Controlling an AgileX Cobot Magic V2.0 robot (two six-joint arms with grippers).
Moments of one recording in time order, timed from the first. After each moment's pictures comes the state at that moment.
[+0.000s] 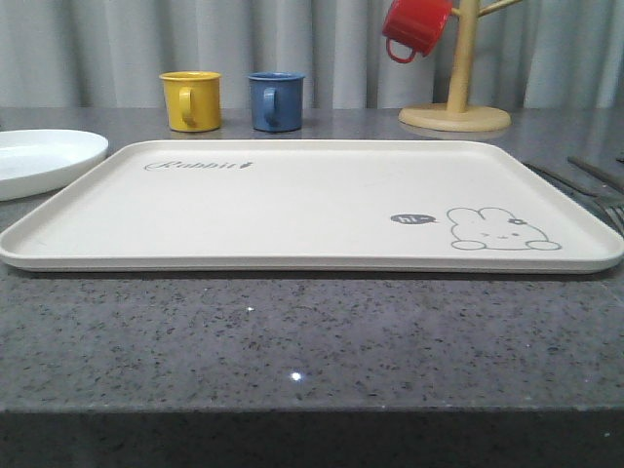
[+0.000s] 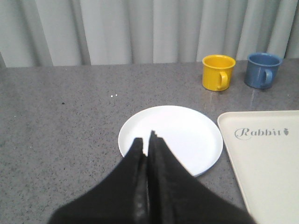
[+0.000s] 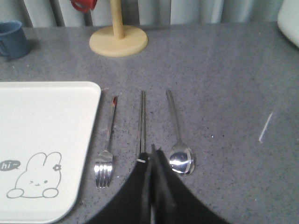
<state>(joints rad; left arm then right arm) -0.02 0.48 -0.68 0.10 0.53 -0.03 -0.01 0.49 -0.69 -0.04 0.66 0.13</state>
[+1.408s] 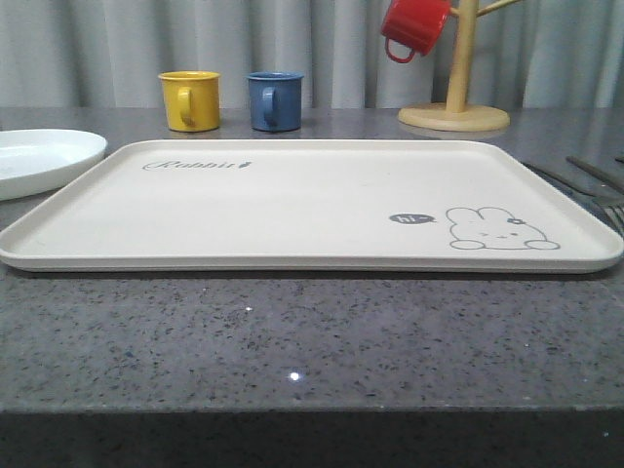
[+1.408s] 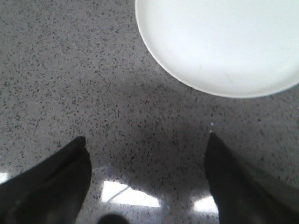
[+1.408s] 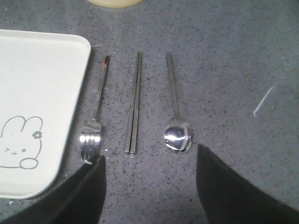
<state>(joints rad) 0.11 1.18 -0.99 0.10 0.85 0.02 -0.01 0.61 -0.69 -0.04 0.68 0.05</state>
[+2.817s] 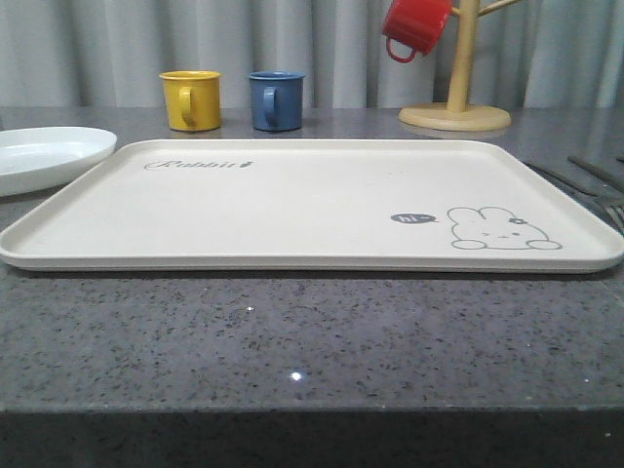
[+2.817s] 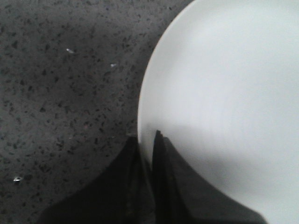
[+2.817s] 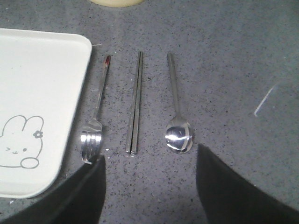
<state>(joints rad) 0.30 1.74 -1.26 -0.46 0.74 0.43 -0.01 0.61 -0.69 -0.04 0.68 0.05</state>
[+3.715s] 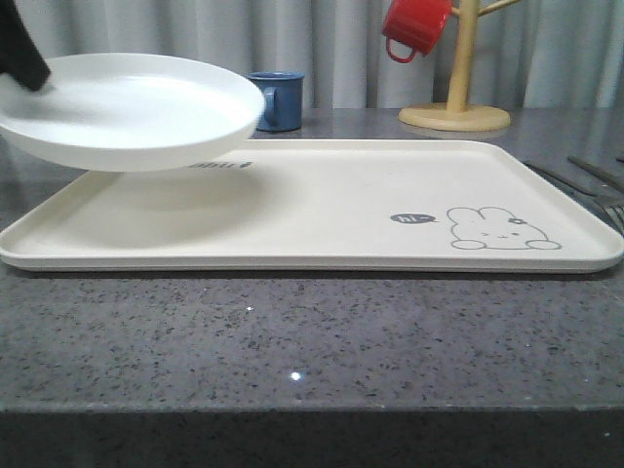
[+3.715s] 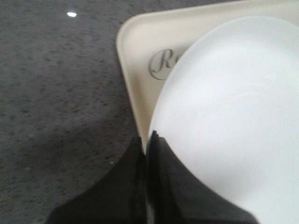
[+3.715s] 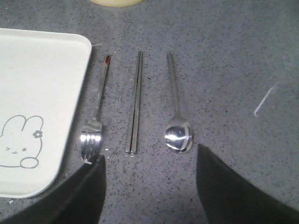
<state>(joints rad) -0.06 1.53 -1.27 -0.47 0.86 0.44 -0.01 0.61 -0.69 -0.04 0.68 0.05</state>
